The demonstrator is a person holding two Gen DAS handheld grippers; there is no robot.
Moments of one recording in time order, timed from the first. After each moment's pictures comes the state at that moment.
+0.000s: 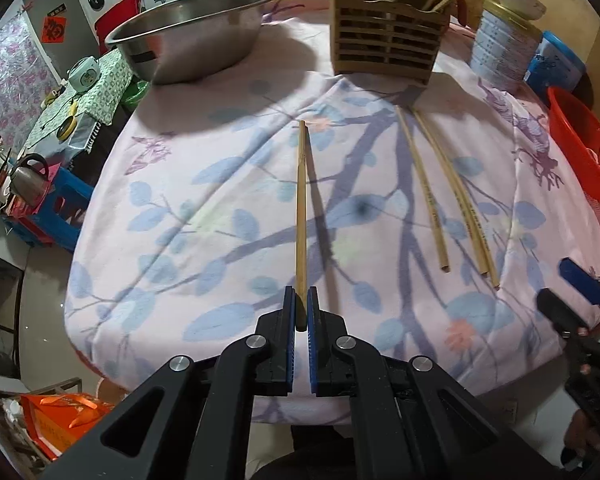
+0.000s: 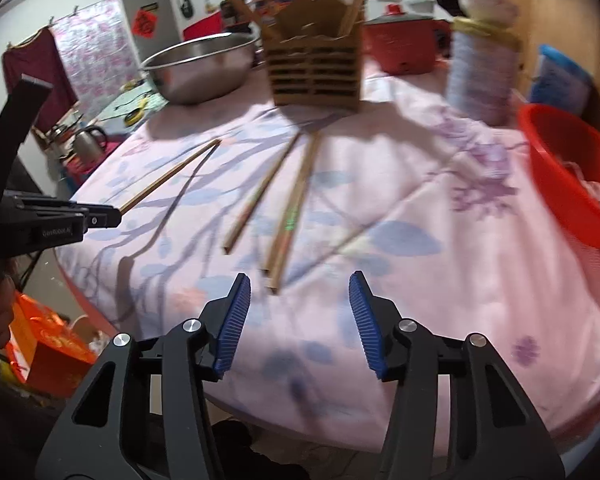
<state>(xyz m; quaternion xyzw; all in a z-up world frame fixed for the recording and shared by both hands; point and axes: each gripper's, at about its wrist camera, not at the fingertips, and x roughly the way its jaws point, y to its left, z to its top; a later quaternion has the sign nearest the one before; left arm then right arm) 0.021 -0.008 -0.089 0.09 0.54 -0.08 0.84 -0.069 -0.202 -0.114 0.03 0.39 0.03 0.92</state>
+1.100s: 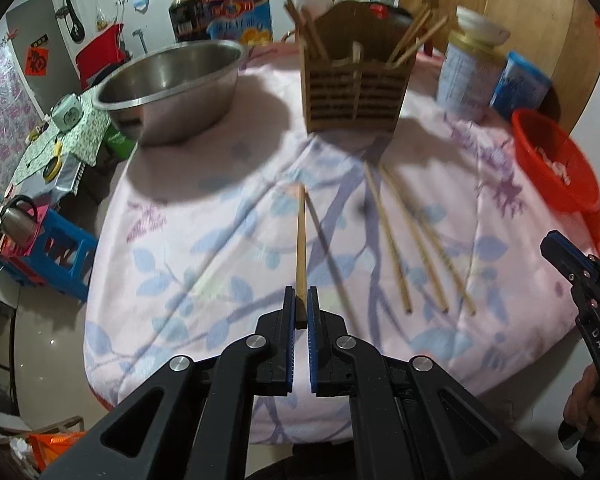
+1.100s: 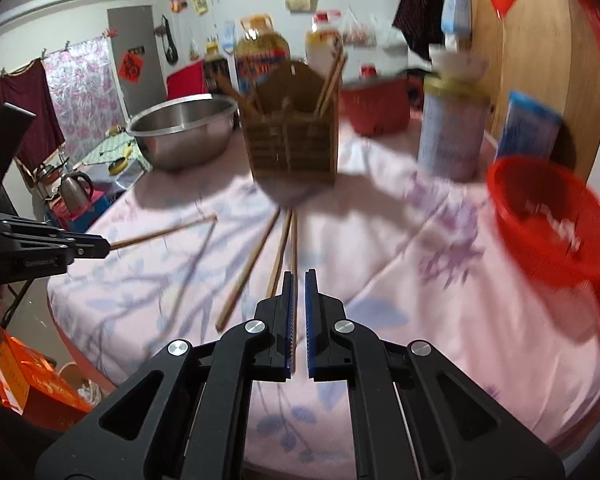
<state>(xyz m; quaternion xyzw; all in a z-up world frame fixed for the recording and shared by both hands) 0.031 -0.019 -0.031 0.09 0.48 -0.14 0.86 -0.072 -0.217 -0.048 0.02 0.29 -0.01 0.96</state>
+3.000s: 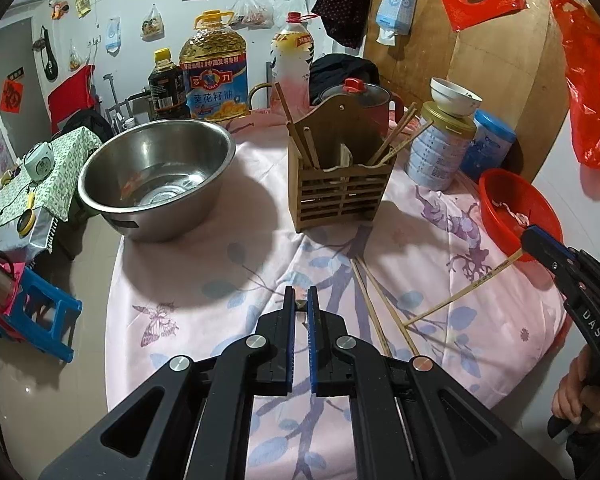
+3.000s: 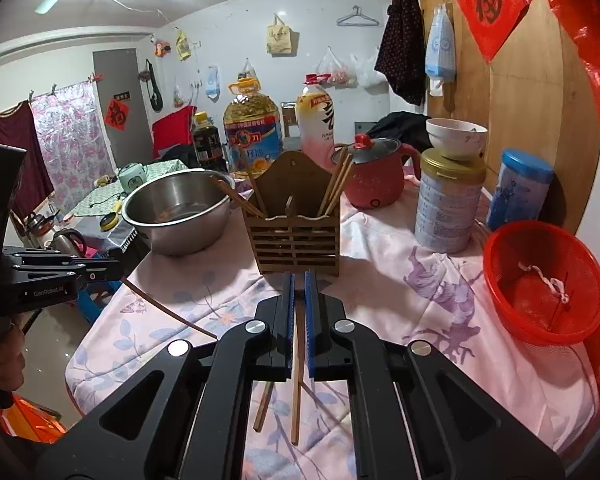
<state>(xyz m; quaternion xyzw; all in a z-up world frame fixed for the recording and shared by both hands) 0.088 0.003 0.038 0.07 0.41 -0.22 0.88 -0.034 -0.198 0.028 0.06 0.23 -0.05 0.97</state>
